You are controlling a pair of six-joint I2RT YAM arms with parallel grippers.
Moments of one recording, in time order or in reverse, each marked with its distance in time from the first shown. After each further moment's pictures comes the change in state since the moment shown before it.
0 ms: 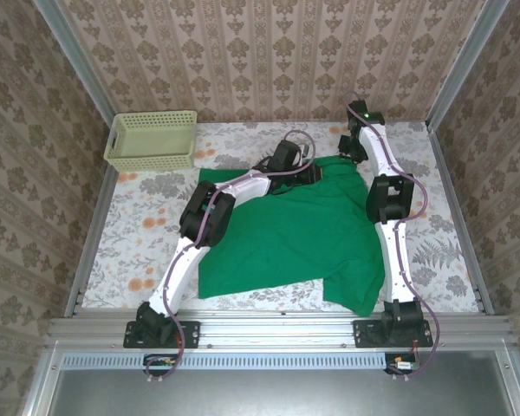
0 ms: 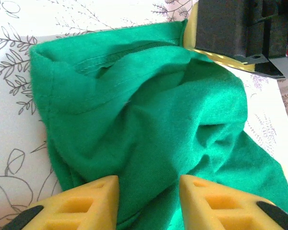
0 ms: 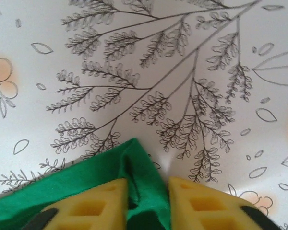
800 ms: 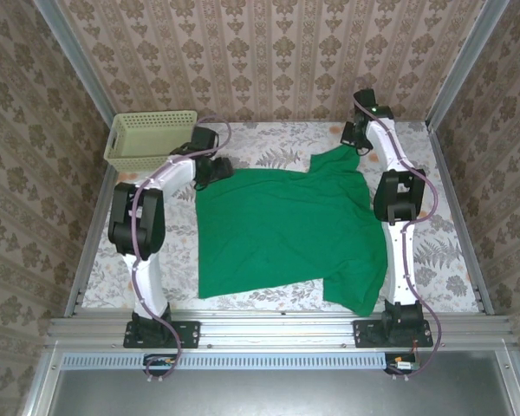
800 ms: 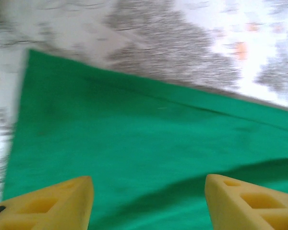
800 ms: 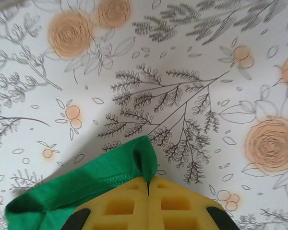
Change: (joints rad) left arm 0.391 -0.521 -0.449 -0.509 -0.352 0.177; right arm -0.013 -0.204 -0.222 0.214 0.023 0.003
